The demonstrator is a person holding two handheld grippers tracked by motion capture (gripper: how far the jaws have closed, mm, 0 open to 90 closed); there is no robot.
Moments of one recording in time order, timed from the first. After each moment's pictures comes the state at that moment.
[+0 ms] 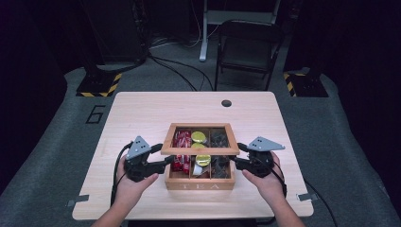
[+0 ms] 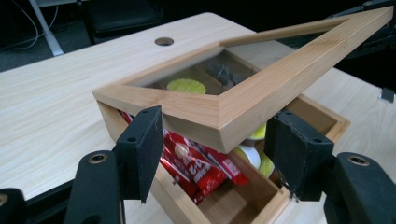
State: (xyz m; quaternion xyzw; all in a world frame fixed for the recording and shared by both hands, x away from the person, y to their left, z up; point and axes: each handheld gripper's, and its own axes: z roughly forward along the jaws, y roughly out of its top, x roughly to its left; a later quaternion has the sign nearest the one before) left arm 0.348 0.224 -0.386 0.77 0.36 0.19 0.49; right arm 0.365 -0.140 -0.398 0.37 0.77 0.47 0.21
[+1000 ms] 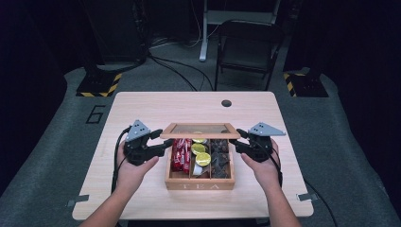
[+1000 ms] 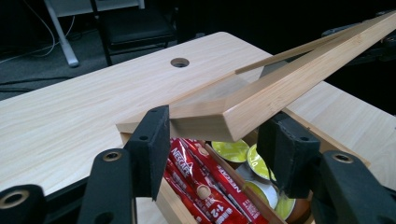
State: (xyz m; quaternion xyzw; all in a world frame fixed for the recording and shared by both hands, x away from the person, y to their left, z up) left arm 0.375 0.223 -0.360 0.76 0.37 0.21 0.49; right arm 0.398 -0.139 -0.385 0.39 0.74 0.50 0.23
